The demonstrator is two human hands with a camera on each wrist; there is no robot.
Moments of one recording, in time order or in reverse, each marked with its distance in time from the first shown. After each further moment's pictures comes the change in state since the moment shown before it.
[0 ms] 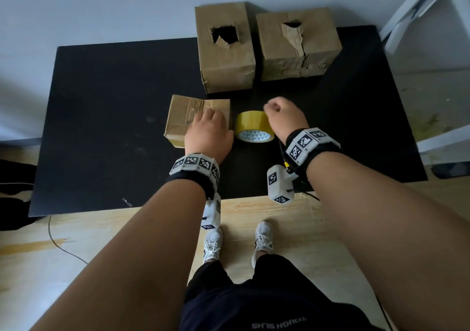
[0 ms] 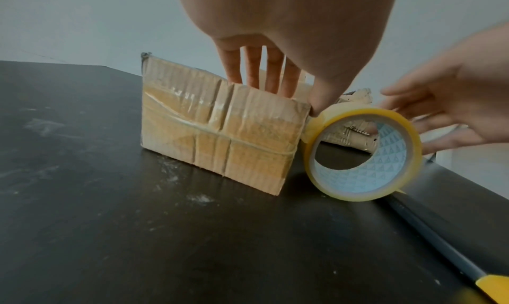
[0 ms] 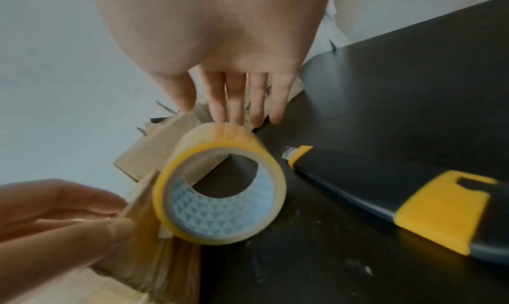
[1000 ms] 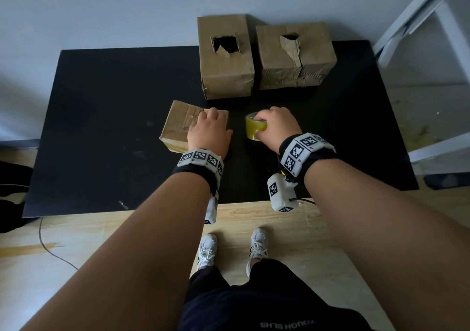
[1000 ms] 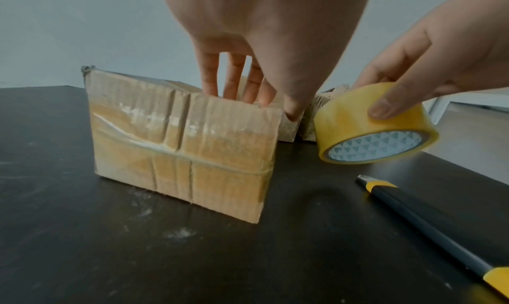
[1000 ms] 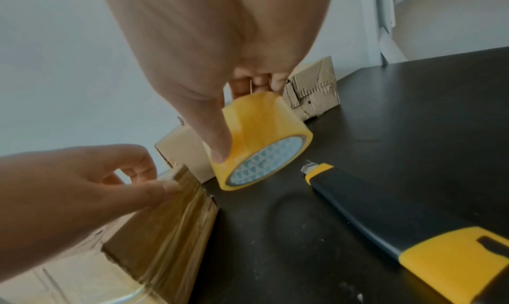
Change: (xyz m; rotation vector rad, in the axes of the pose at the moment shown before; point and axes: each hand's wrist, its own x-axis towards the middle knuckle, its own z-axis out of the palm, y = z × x) left_hand 0.011 0.014 -0.008 0.167 -0.039 0.001; right_hand -0.010 -0.006 -0.004 -0.438 -0.061 -0.307
